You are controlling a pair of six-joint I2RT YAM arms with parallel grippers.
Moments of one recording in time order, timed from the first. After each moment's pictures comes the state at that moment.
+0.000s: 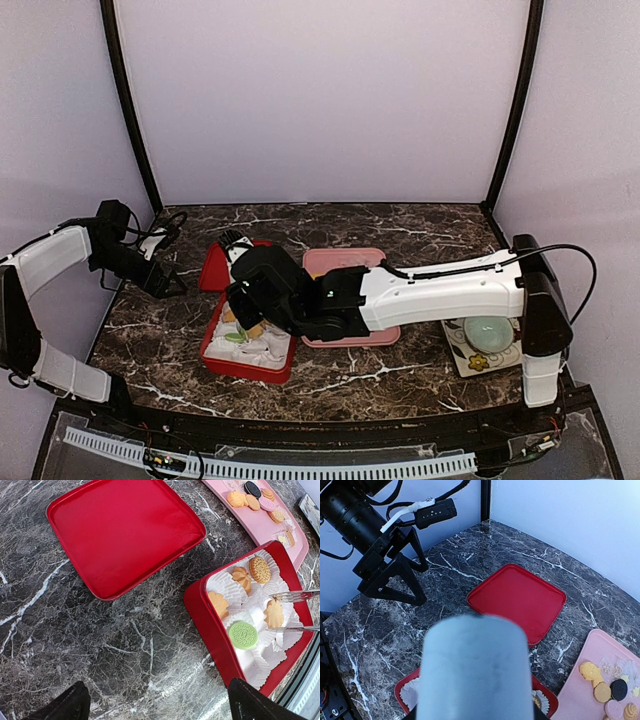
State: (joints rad) left arm 0.07 1.31 0.95 -0.83 0.51 0.51; right arm 1.36 2.03 1.69 -0.17 0.53 0.26
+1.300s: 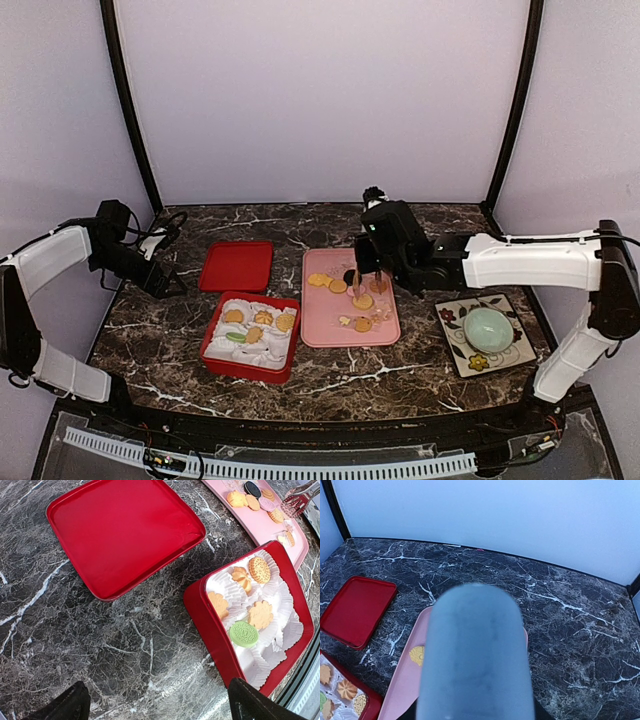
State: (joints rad) left arm 0.07 1.31 0.95 -0.83 0.51 0.51; right arm 0.99 1.59 1.16 -0.15 0.66 0.34
